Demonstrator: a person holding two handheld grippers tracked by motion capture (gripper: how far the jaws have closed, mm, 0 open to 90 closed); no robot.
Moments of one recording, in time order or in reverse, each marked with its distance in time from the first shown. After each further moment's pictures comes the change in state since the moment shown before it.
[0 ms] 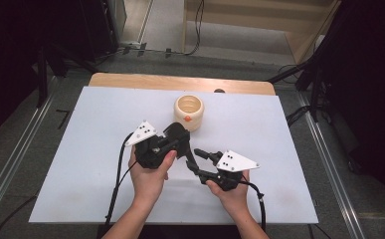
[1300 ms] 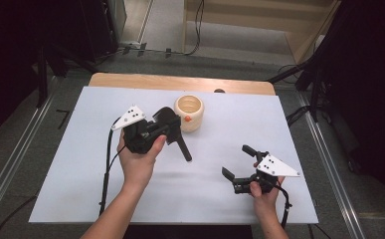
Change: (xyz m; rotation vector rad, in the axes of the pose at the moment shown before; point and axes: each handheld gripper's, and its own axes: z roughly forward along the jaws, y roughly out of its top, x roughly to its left) left arm 0.021 0.036 -0.009 -0.018 -0.003 0.047; right arm -0.043 -0.034 -0.075 -0.044 -0.203 0.068
